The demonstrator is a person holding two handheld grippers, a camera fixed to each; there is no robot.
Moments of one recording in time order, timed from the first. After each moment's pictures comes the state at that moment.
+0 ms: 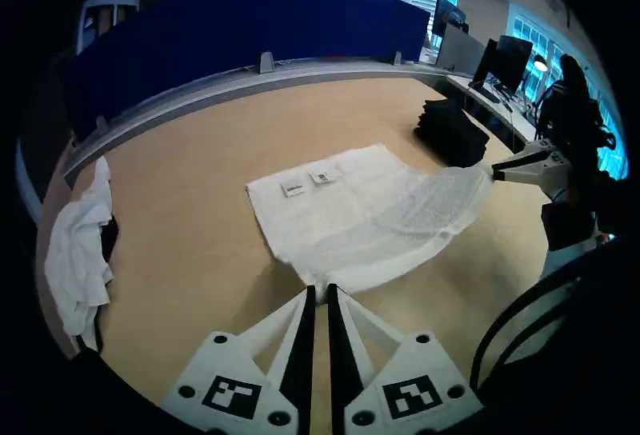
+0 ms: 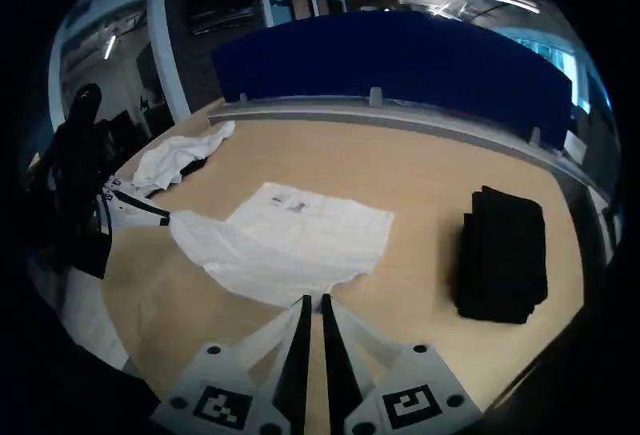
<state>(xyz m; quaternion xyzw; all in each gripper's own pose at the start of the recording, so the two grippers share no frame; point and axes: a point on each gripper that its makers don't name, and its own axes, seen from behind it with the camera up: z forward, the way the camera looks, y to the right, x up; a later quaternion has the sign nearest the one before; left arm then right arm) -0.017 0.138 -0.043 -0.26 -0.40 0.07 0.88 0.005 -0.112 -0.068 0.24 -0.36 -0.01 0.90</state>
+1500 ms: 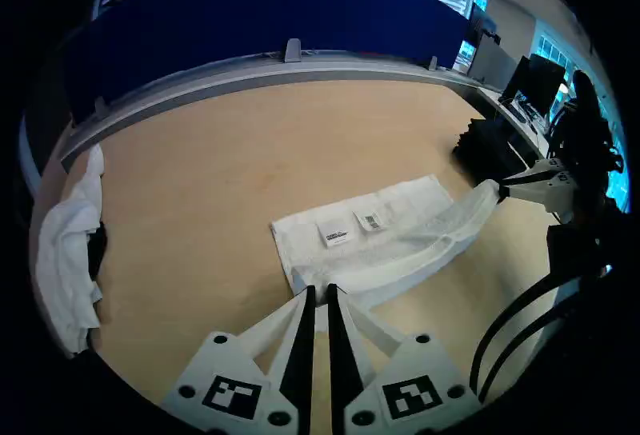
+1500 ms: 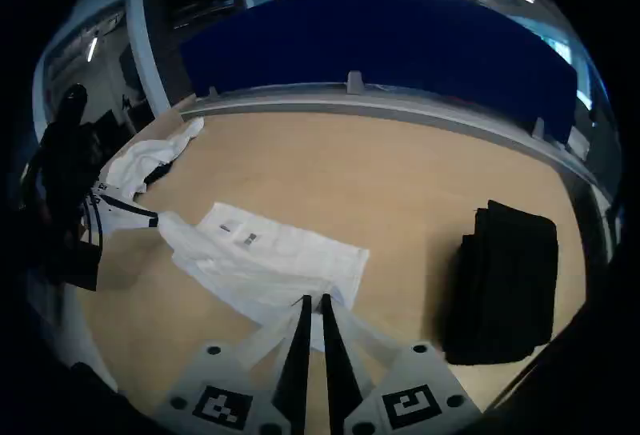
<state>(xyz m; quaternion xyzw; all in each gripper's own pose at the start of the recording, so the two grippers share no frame) -0.053 0.145 0.038 -0.22 -0.43 0.04 0.87 -0.034 -0.101 0.029 0.21 -0.40 -0.01 0.89</state>
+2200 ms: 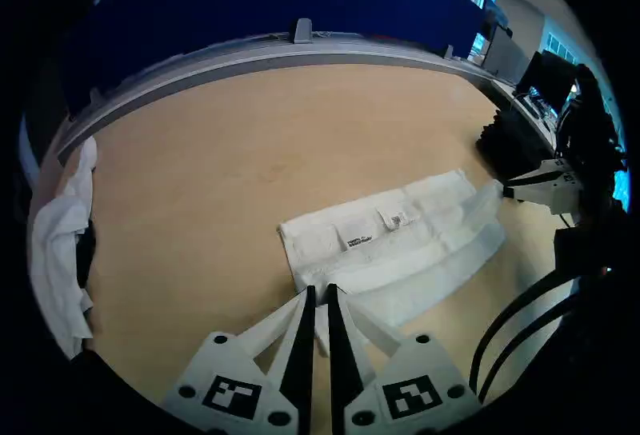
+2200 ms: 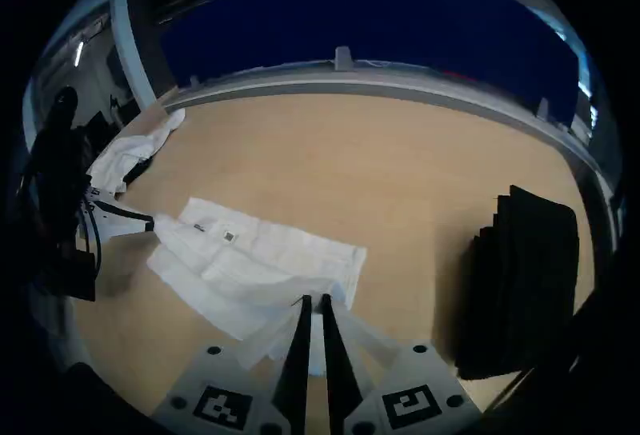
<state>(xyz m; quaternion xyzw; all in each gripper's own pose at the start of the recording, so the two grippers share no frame) -0.092 0.144 0.067 -0.20 -0.45 0.05 0.87 -0.072 -0.105 0.052 0.19 -0.42 0.00 0.88</state>
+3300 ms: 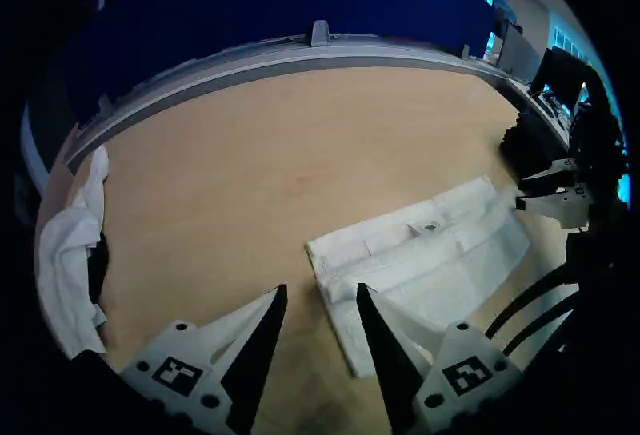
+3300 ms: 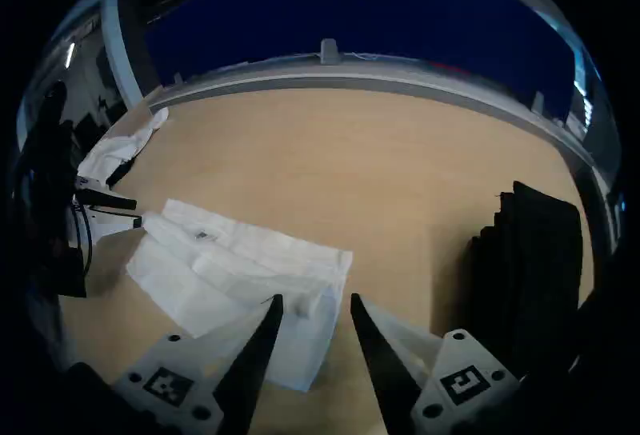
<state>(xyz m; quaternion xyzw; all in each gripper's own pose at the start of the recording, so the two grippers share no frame) -0.097 0.126 0.094 -0.17 -0.44 0.07 0.88 -0.090 -0.098 0.067 0.16 -0.43 -0.01 0.89</state>
